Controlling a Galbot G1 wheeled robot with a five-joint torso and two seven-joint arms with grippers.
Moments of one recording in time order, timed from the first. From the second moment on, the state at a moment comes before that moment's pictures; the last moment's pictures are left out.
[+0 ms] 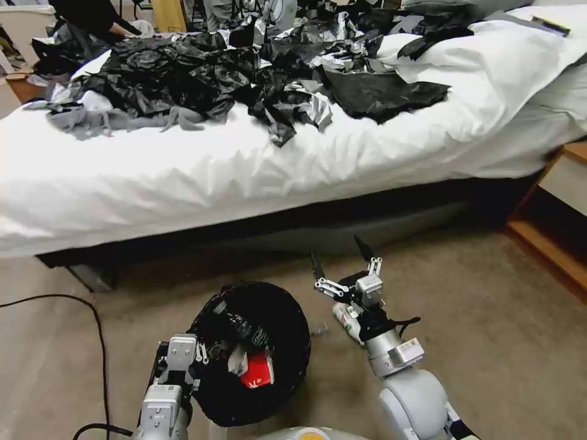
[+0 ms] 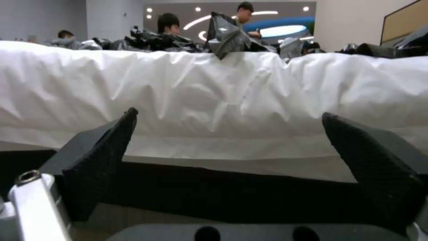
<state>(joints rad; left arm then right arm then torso) 2.01 -1.50 -0.48 -2.42 0.16 0.37 -0.14 -1.46 1.29 0.19 2.00 0.07 0.34 0.03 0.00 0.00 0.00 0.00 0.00</state>
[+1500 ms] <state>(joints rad) 2.01 -1.51 -0.49 -2.43 0.16 0.37 -0.14 -1.20 1.29 0.25 1.30 0.09 0.01 -0.19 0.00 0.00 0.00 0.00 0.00</state>
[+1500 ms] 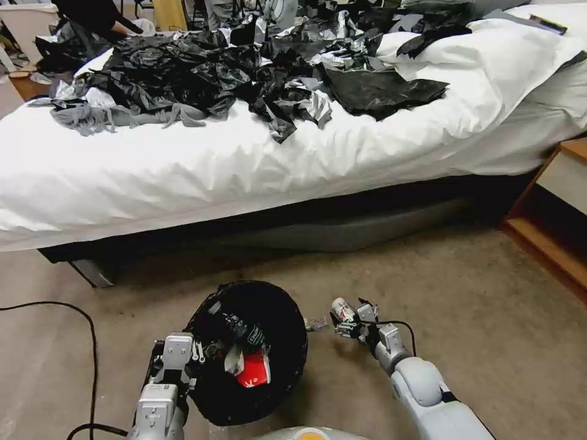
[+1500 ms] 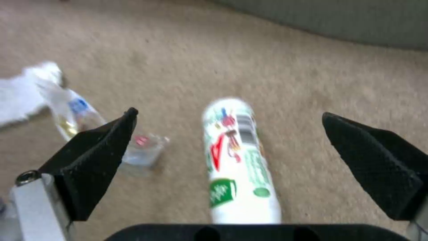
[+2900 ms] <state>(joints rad) 2.01 -1.51 -0.48 -2.43 0.19 0.37 -0.14 -1.10 1.31 0.23 1.05 0.11 0.09 -0.20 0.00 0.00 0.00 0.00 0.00</state>
